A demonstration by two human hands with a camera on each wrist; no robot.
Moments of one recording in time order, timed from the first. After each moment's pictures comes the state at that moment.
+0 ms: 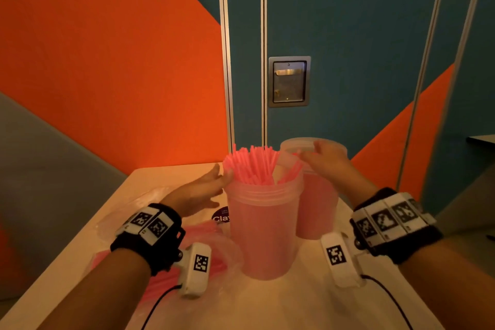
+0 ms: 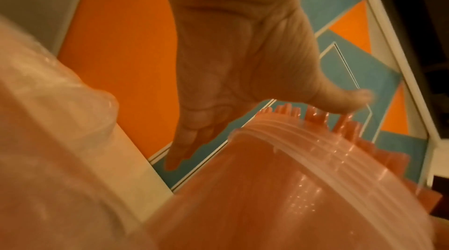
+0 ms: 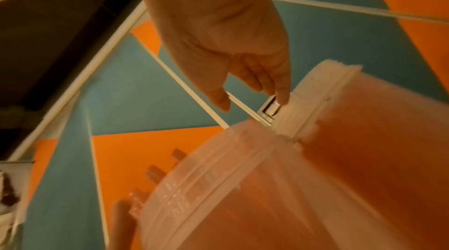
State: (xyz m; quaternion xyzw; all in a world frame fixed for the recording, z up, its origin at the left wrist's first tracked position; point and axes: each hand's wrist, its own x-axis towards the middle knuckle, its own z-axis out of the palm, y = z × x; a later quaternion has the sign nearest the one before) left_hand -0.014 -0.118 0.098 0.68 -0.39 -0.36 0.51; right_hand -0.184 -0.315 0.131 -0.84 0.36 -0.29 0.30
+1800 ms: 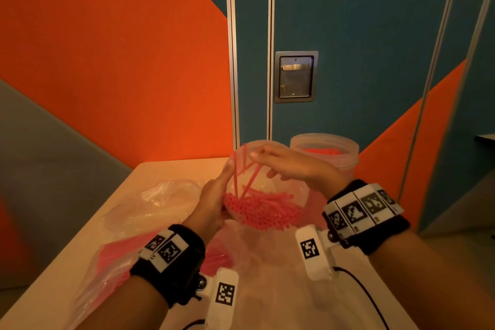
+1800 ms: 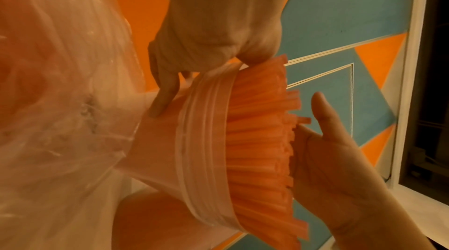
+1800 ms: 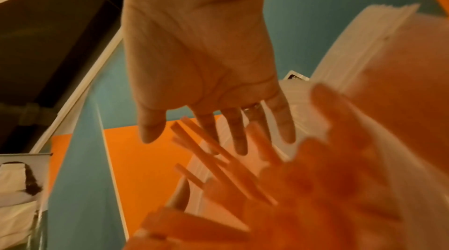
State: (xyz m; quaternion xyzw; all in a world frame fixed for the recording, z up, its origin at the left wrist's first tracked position) left_hand -0.051 -0.125 0.071 0.60 -0.24 -0.29 0.71; right_hand -0.163 -0.233 0.151 -0.91 0.12 -0.12 0.38
